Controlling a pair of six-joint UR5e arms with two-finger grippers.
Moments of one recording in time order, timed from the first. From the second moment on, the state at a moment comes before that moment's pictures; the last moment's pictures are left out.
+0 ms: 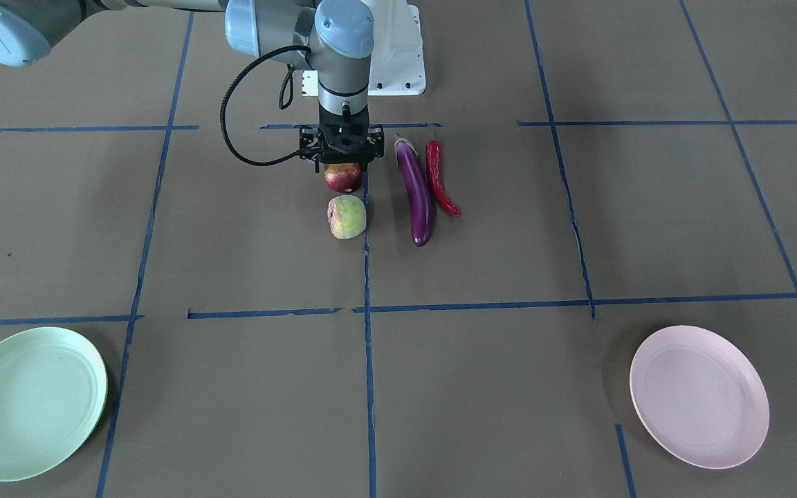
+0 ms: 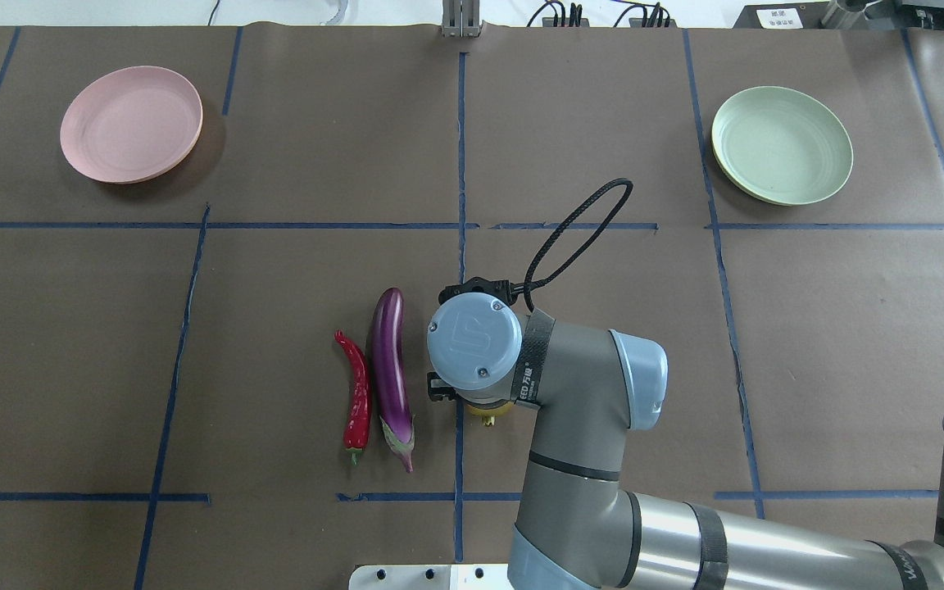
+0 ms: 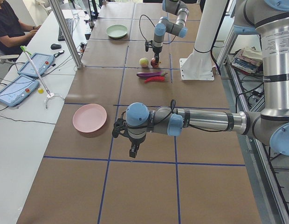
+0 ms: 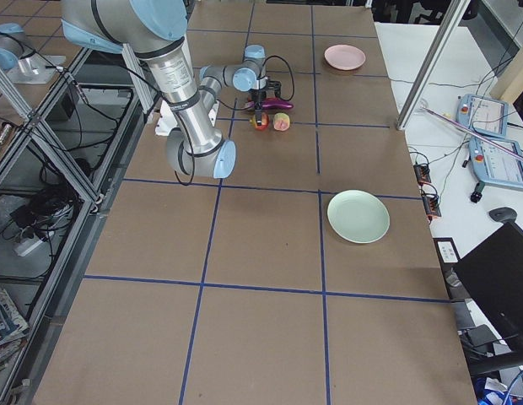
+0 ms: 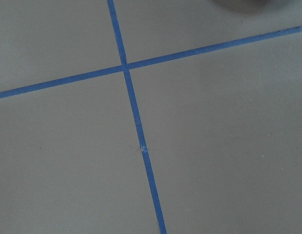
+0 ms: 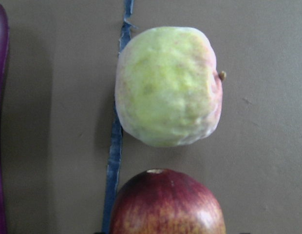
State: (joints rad) left arm -1.54 -1.38 -1.80 -1.65 -2.42 0.12; right arm 0.32 -0.84 1.67 -1.73 1.71 1.25
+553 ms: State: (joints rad) left arm -1.54 -1.38 -1.81 -1.65 -2.42 0.12; right arm 0.34 -0.87 1.71 -1.73 1.72 1.25
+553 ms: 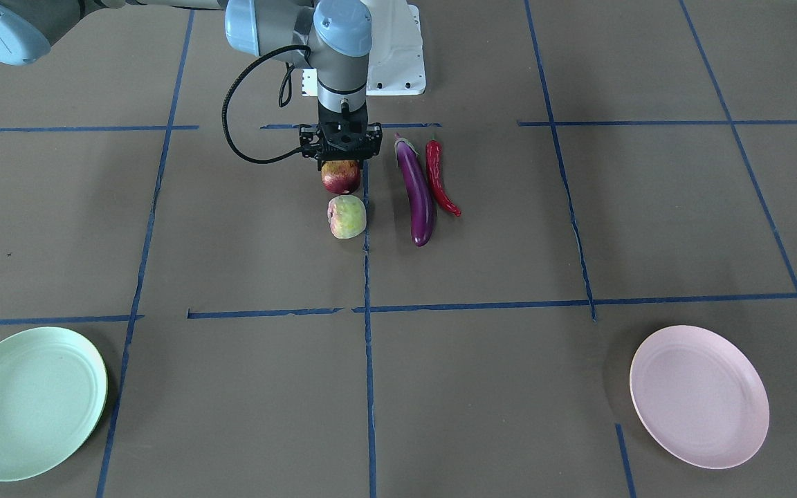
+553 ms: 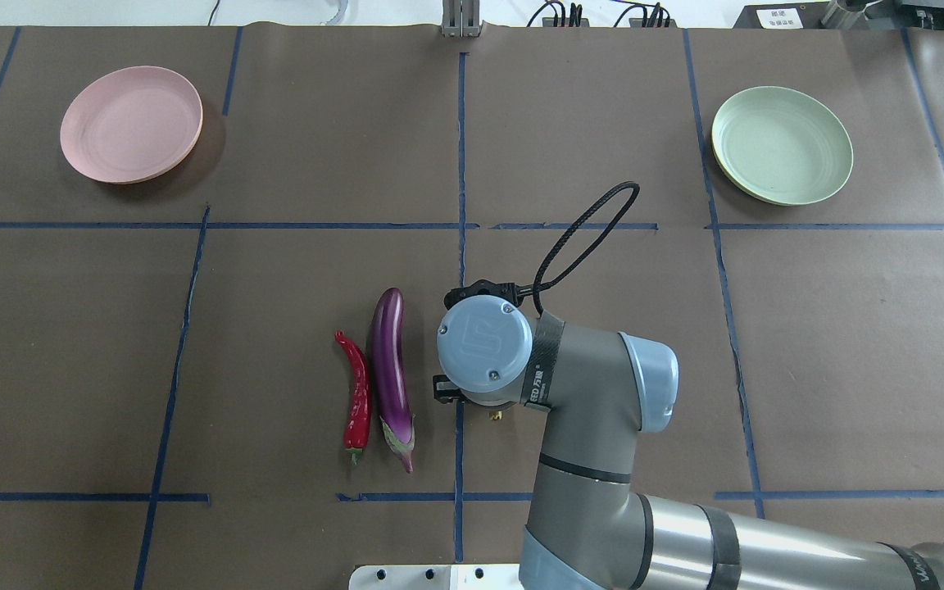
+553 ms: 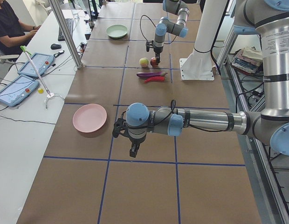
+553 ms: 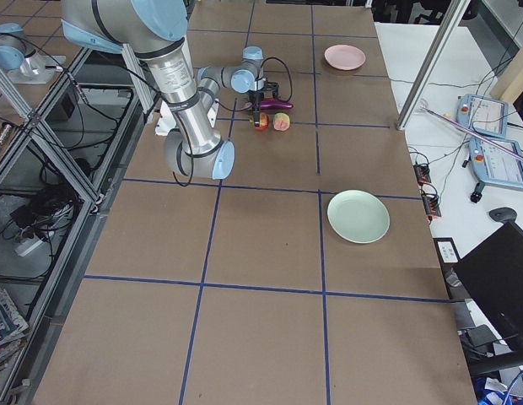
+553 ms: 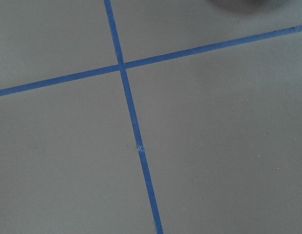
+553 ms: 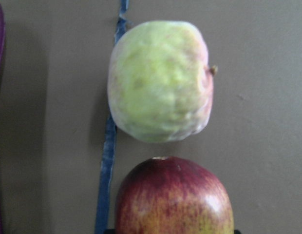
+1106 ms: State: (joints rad) left arm -1.54 -1.38 -1.81 -1.65 -2.43 0.11; right arm 0.51 -1.14 1.96 -1.74 1.78 1.11
